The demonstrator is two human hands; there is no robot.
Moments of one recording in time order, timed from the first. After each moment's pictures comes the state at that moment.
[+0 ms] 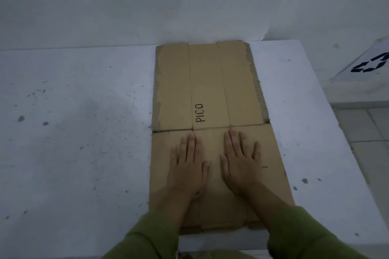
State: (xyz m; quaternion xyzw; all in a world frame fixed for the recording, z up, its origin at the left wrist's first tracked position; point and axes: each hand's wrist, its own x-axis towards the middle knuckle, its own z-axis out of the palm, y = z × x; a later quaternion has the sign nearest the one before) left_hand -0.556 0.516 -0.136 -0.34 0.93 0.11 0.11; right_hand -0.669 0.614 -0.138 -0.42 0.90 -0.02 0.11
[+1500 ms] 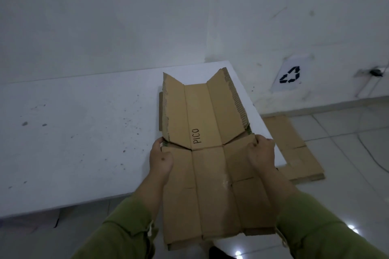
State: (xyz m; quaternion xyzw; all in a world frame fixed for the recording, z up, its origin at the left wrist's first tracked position) left_hand -0.518 0.651 -0.045 -0.51 0.63 0.56 -0.18; right_hand -0.686 0.830 -0.054 -0.12 0.91 -0.39 0.08
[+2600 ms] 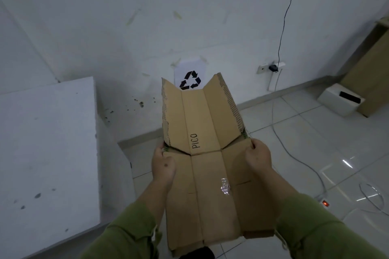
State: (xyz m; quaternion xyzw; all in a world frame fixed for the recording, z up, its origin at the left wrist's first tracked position) left_hand -0.935 0.989 -0.097 -0.45 0.67 0.57 -0.13; right_hand -1.049 1.189 -0.074 0.00 0.90 -0.42 0.08
